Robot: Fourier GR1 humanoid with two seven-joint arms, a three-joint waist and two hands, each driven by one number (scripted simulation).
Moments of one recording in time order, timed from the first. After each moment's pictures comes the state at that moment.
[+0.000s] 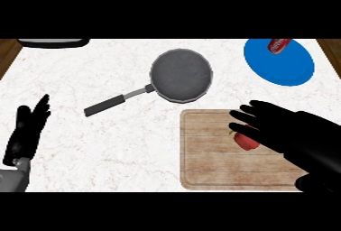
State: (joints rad) left arm -0.11 0.50 -0.07 -1.29 0.12 0.23 0.20; right arm -0.34 -0.88 0.41 -2.05 0.49 0.47 -0.02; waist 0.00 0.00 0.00
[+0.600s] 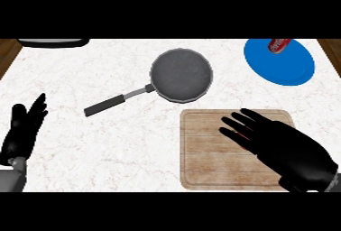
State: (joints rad) left arm -0.11 0.48 -0.02 -1.31 0.08 0.19 0.23; right arm -0.27 -0.74 0.50 -1.97 0.82 0.49 -0.01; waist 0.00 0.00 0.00
